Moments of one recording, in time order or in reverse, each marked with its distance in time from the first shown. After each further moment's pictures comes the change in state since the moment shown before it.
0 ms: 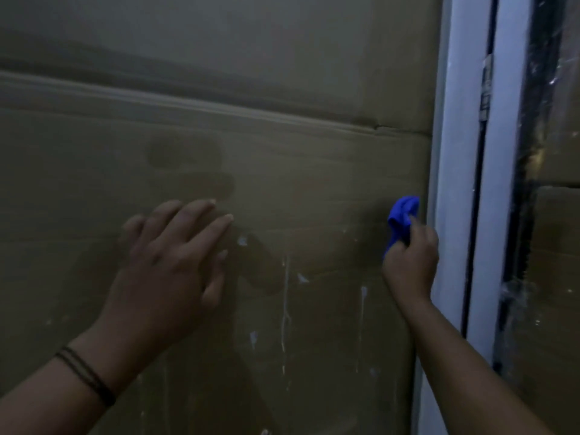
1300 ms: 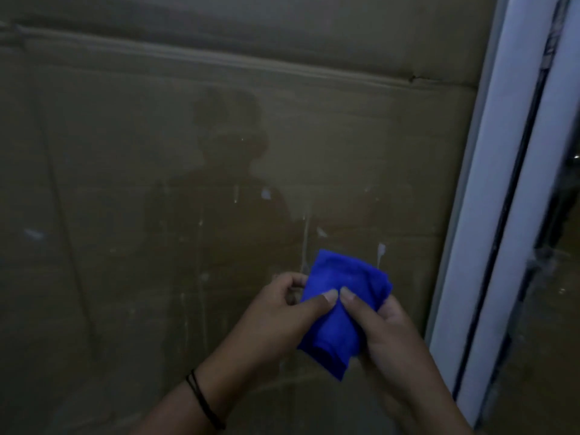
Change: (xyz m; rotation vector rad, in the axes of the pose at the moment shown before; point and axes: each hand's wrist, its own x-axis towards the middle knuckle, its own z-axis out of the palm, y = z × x) left_hand -0.049 0.109 -0.005 -1.319 -0.681 -0.968; right_hand -0.140 -0.037 -0.078 0.942 -0.884 0.769
